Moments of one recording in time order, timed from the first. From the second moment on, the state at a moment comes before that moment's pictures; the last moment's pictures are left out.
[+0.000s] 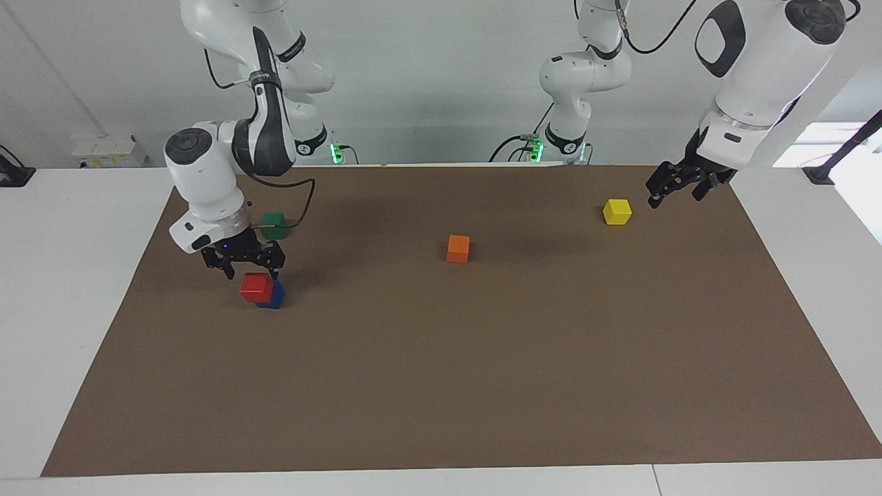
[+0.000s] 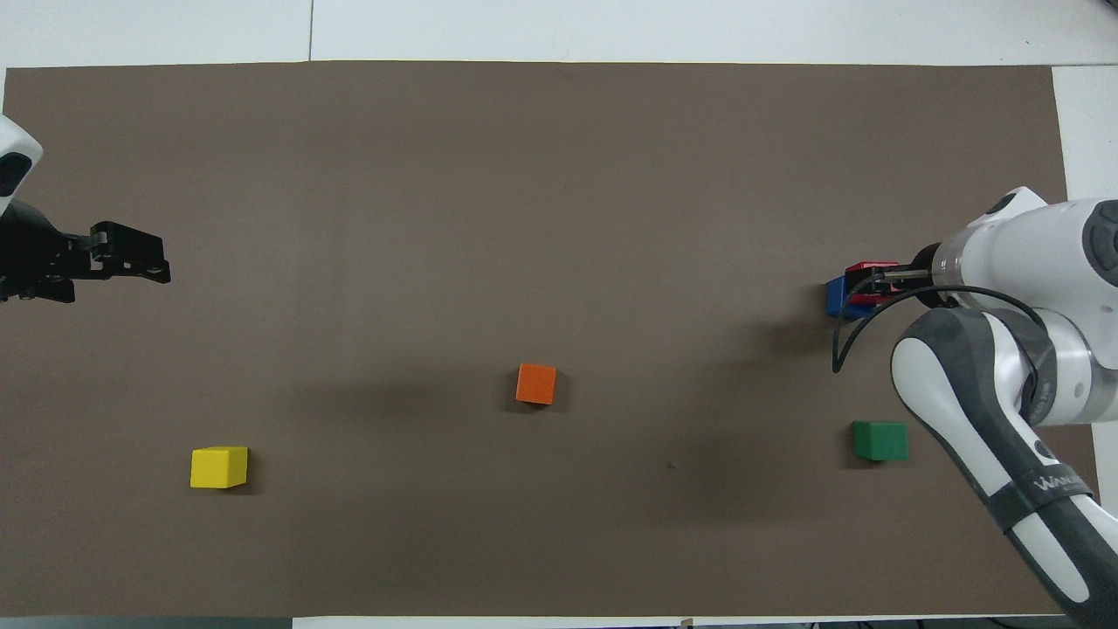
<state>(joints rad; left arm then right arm) 0.08 -0.01 -0.13 -1.67 -0.02 1.63 -0.17 -0.10 0.05 0.09 -2.11 -0.04 2.23 0.04</state>
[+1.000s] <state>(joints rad) 0.07 -0.01 -0.13 -1.67 -0.02 1.57 -0.17 -0.10 -0.02 0.07 -1.68 -0.04 1.57 -0.12</state>
